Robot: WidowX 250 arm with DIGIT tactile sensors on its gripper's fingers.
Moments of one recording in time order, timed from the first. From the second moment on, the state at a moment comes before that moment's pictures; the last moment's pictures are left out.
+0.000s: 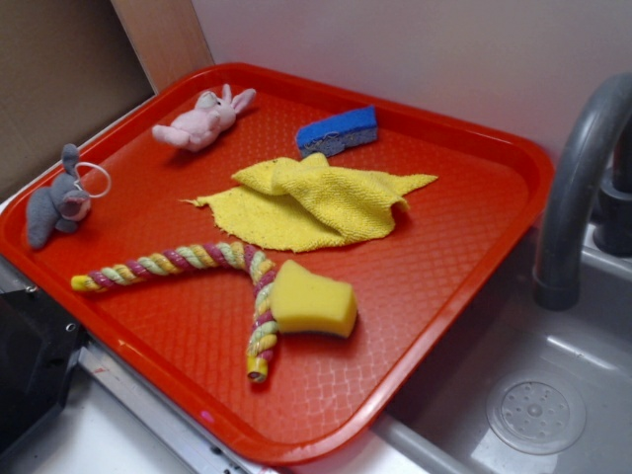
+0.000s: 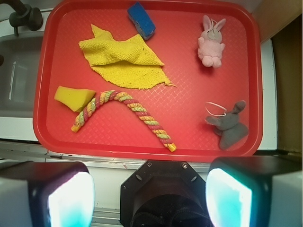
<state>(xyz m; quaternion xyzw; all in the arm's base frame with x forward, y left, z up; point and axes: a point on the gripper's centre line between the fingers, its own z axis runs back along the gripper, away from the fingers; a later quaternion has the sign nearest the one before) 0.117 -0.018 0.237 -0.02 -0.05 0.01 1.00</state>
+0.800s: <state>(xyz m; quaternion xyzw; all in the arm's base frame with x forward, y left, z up) 0.131 0.022 0.175 -0.03 -0.09 -0.22 0.97</state>
